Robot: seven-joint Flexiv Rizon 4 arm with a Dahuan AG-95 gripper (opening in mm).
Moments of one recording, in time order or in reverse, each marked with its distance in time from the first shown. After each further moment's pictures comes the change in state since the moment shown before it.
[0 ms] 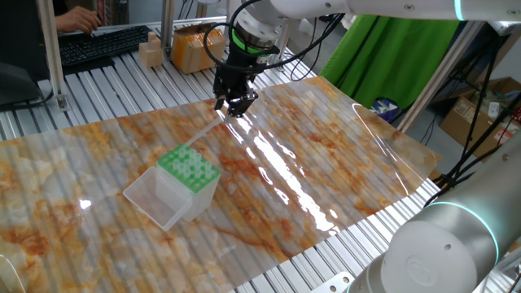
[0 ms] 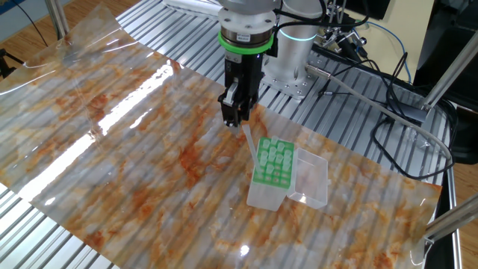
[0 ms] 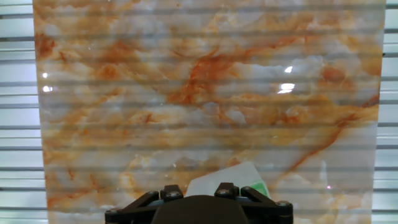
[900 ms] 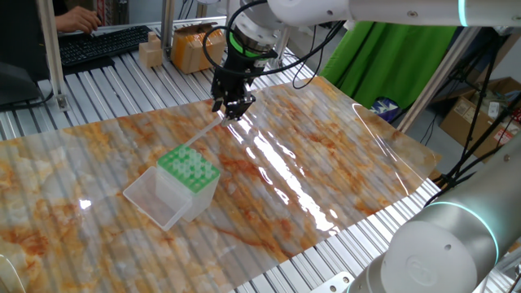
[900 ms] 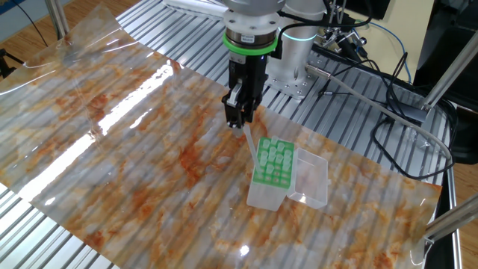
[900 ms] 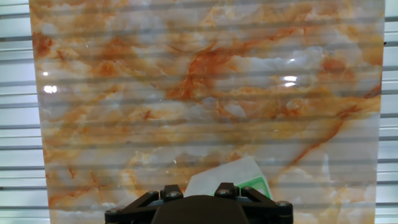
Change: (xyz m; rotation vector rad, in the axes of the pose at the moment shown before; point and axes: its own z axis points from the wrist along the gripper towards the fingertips) arm 0.004 0.000 0.005 -0.006 0.001 0.008
